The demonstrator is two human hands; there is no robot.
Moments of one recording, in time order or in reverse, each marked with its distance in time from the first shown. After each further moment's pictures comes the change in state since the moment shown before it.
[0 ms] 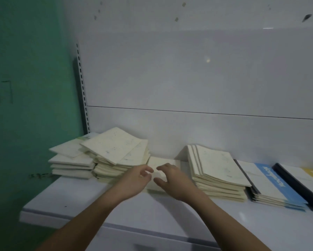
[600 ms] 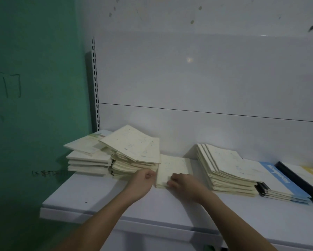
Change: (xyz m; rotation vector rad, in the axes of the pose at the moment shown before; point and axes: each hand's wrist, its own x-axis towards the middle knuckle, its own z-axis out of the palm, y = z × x) left_hand -0.006 -0.055 -0.012 -0.199 0.008 -0.082; right_hand 0.004 0.001 0.037 -0.155 -0.142 0.137
